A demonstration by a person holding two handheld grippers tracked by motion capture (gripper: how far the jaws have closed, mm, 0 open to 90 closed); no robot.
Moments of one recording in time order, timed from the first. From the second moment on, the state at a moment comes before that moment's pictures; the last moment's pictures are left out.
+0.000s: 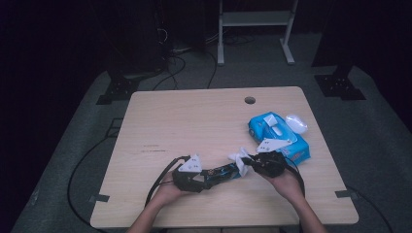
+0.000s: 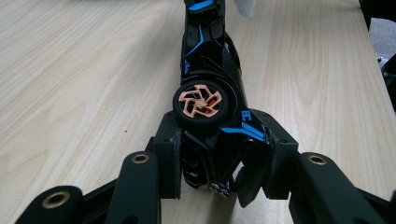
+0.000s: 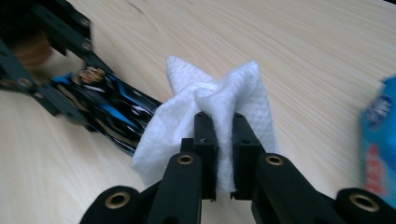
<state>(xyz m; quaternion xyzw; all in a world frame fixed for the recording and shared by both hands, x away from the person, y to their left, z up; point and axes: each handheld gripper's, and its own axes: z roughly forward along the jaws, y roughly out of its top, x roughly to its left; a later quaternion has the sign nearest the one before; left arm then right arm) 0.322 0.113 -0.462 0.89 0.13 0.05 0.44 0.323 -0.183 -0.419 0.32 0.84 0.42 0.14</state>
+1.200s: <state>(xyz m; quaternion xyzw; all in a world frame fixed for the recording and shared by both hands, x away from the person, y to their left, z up) 0.325 0.116 -0.462 0.88 0.13 0.06 0.44 0.325 -0.180 -0.421 0.31 0.83 0.44 0.12</state>
